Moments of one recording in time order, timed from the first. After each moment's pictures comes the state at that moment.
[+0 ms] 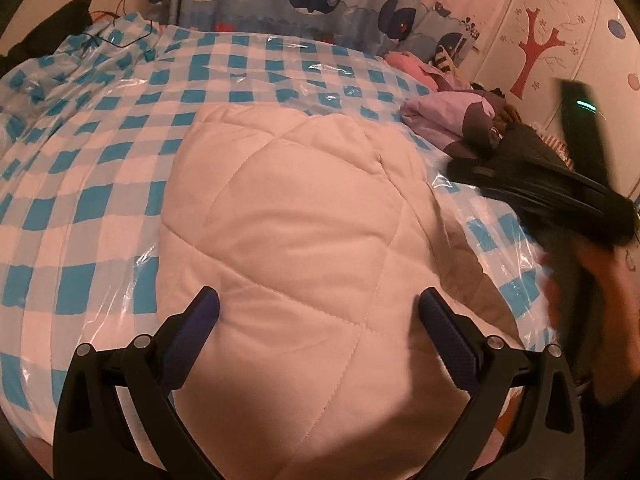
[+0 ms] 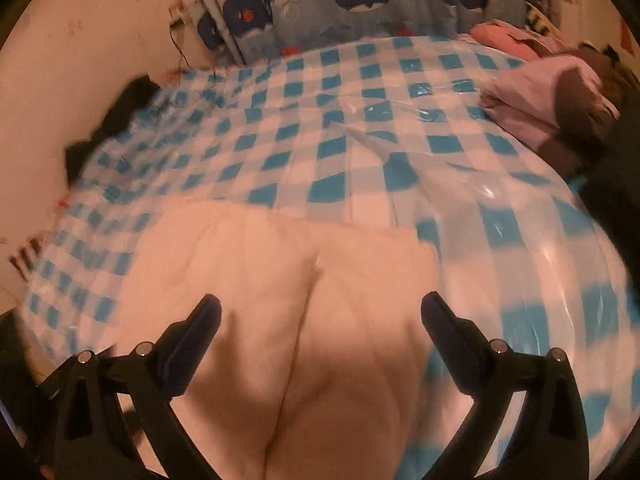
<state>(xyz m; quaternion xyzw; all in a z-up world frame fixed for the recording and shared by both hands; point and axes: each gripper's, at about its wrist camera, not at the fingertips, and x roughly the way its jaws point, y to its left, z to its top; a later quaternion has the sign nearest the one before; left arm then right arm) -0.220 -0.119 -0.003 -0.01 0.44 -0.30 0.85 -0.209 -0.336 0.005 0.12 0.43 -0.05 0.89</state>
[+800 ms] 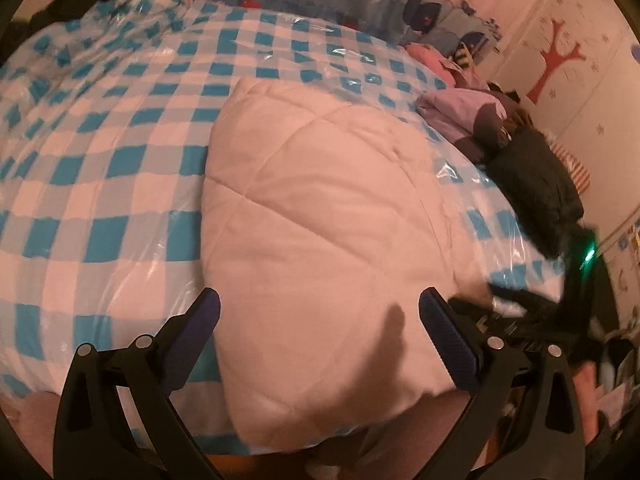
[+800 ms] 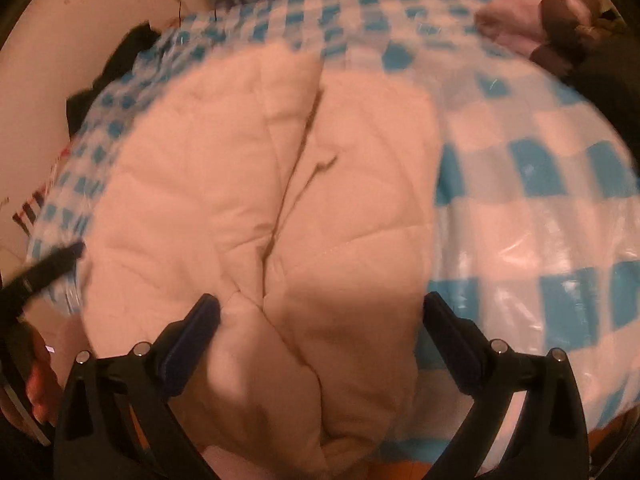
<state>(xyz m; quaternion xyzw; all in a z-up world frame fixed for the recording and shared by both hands) -0.243 -0.083 0.017 -0.02 0.48 -0.27 0.84 -0.314 -0.300 -0.030 0.15 0.48 -0.03 0.86</state>
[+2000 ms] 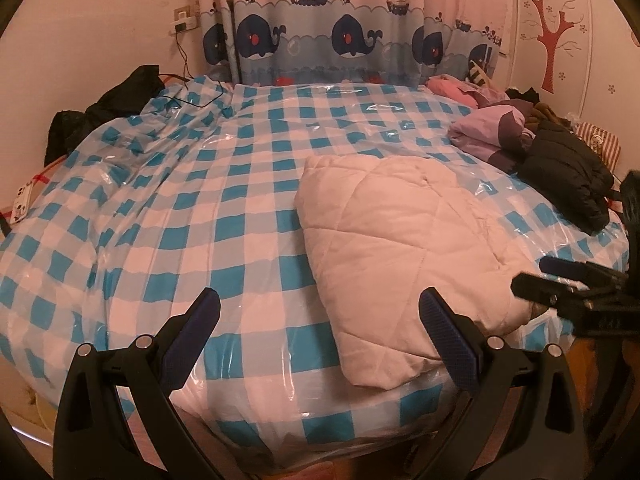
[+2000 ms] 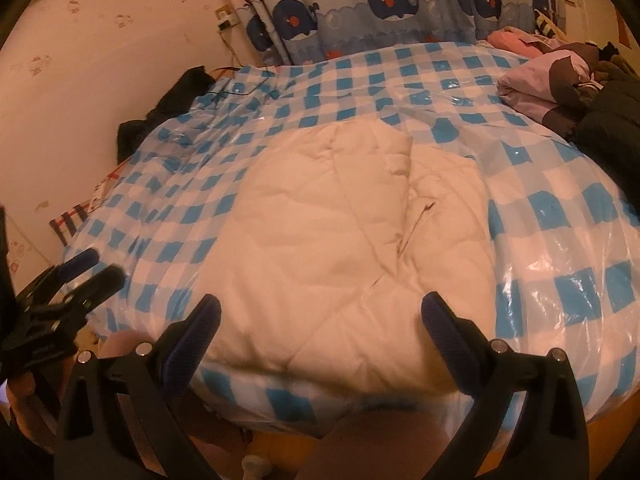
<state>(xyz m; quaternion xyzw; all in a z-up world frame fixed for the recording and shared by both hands) -0.304 -0.026 0.075 0.08 0.36 -0.19 0.91 -0.353 -0.232 0.019 0.15 0.39 0.00 0.91</state>
